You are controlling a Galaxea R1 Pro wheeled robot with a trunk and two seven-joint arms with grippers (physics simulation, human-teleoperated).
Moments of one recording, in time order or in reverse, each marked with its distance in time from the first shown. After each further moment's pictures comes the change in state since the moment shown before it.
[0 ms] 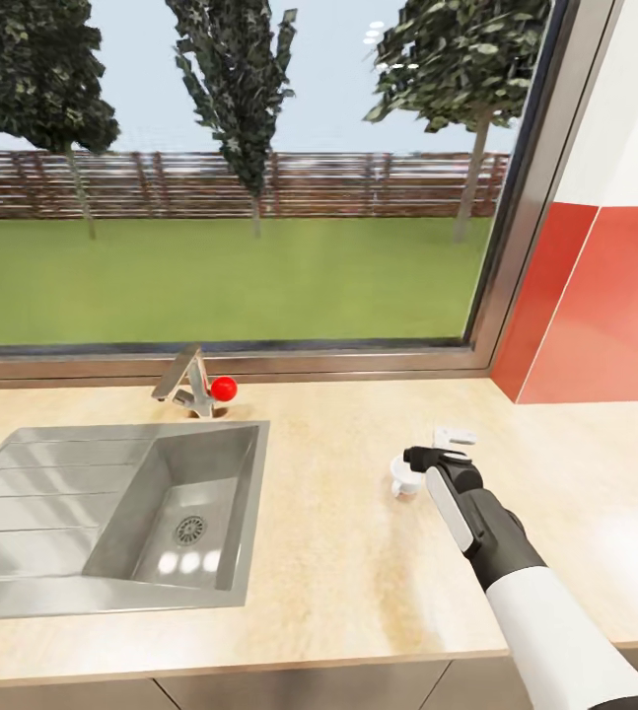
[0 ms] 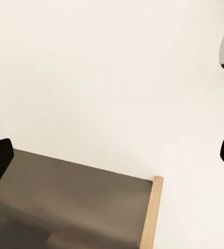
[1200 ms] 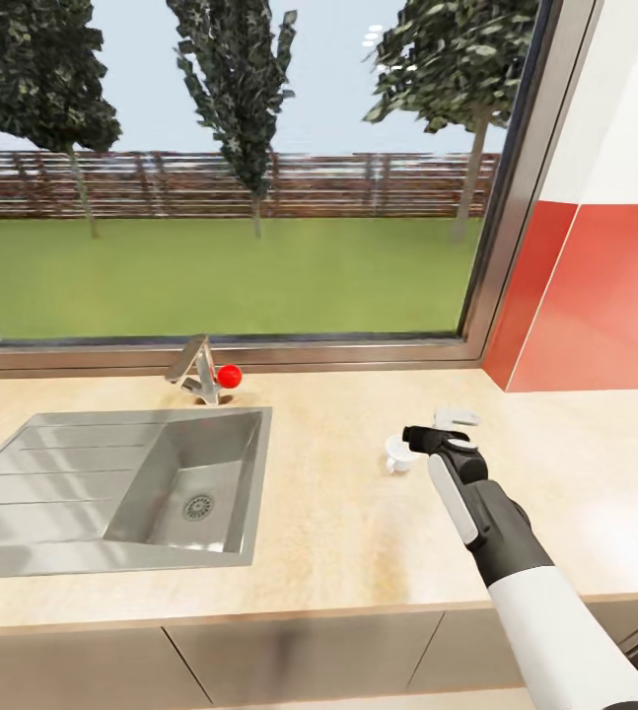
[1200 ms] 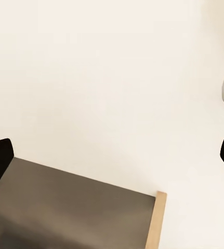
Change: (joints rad) left arm -0.031 -0.002 0.002 -0.062 0.016 0.002 -0.011; right arm 0.000 0.001 0.001 -0.132 0.000 0.002 0.000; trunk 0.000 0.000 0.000
